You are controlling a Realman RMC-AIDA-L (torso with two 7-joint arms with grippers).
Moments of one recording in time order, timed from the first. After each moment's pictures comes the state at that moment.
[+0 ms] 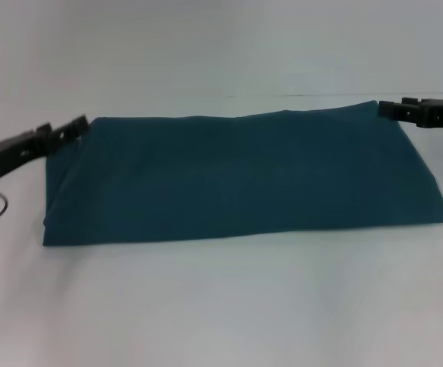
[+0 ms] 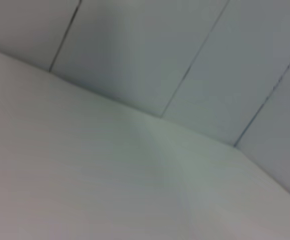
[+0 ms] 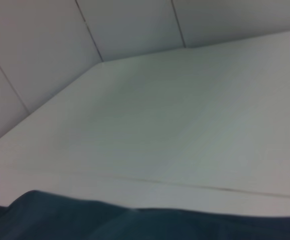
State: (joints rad) left arm -0.58 -2.10 0.30 0.57 1.99 1.11 -1.64; right arm 0.70 1.94 -0.59 -0.54 -2.06 -1.10 1.80
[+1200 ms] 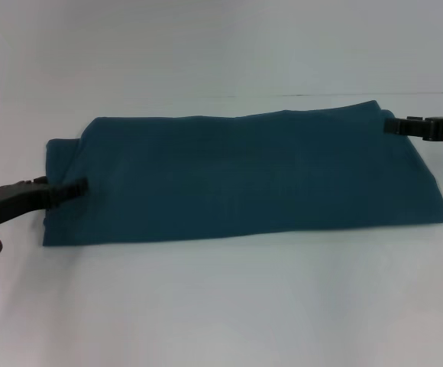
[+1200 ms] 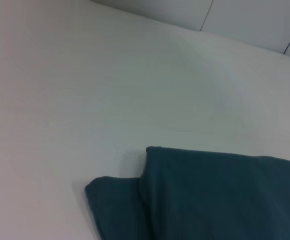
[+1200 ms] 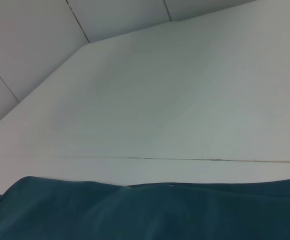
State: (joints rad) left arm -0.53 -2.13 0.49 0.62 2.10 0.94 -1.68; right arm 0.67 1.93 -0.64 -0.56 -2.09 -1.11 1.92
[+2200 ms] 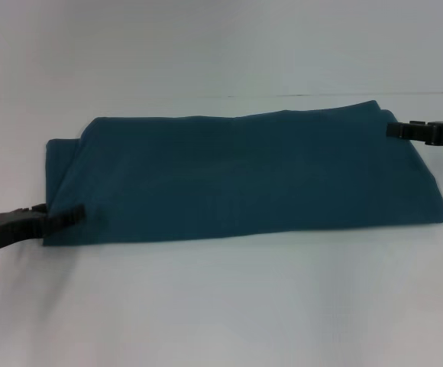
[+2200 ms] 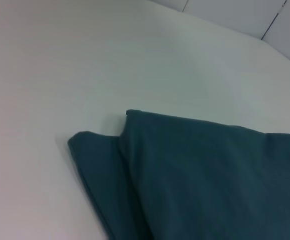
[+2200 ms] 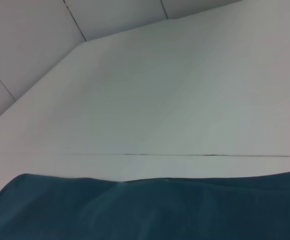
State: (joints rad) left arm -0.44 -2.14 0.49 0.71 2.15 1.11 -1.74; right arm 0.66 1.93 -0.64 -0.56 -2.09 -1.11 1.91
